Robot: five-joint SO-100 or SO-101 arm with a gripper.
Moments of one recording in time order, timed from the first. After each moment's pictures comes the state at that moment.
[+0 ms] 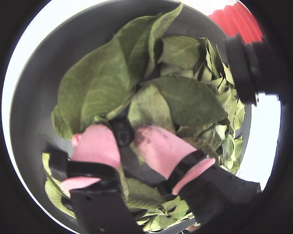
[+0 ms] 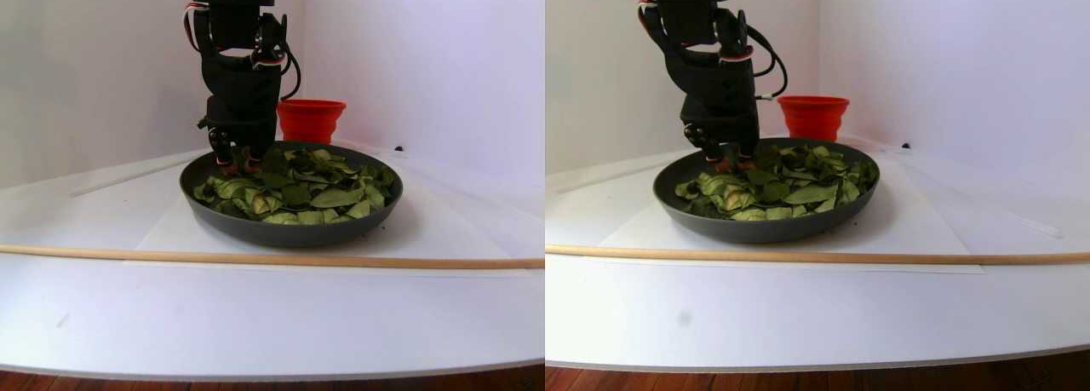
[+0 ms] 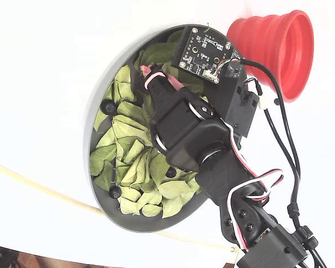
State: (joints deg) arm -3.1 69.4 108.1 -18.8 -98.8
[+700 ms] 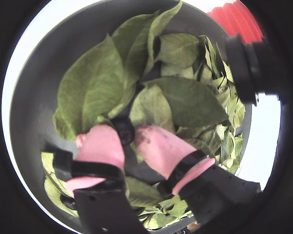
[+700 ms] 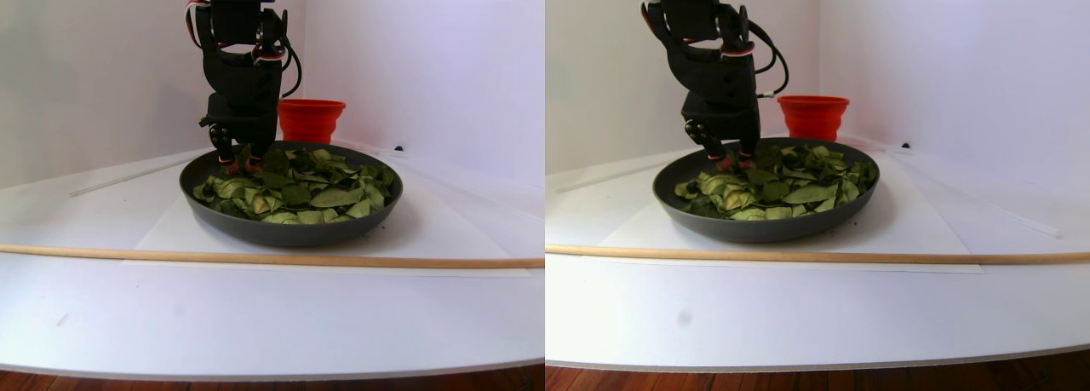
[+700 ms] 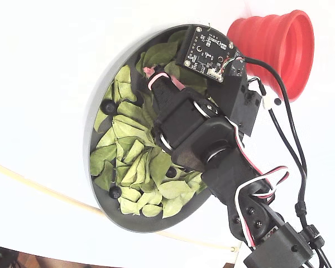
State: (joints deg) arm -3.1 71.0 107.1 -15.4 -97.9
